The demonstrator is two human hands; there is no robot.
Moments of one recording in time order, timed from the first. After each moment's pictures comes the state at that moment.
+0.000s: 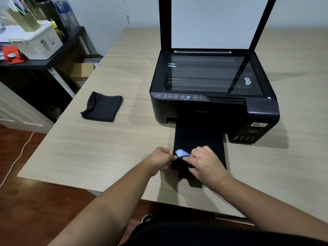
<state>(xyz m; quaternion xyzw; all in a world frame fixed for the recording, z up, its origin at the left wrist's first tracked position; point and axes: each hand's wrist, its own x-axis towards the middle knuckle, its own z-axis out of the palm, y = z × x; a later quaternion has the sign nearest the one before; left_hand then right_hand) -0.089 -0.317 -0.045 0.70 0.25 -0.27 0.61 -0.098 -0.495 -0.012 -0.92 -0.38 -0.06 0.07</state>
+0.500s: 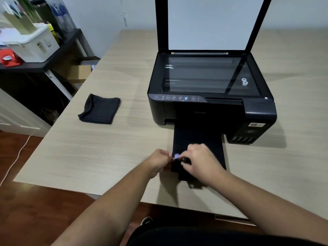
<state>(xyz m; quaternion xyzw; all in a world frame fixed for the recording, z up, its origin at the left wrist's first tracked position) -0.090 -0.315 -0.048 0.69 0.23 -0.29 0.62 -0.089 -0.475 0.009 -0.94 -0.31 0.02 0.14</state>
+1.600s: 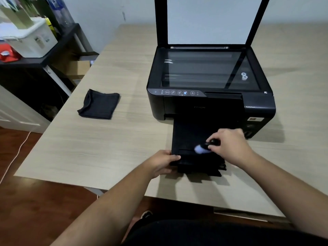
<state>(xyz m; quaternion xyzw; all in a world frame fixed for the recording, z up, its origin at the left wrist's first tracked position) -0.103 -0.321 -0.058 0.63 0.24 -0.33 0.66 -0.061 -0.535 0.027 -0.98 -0.16 0.08 0.12</state>
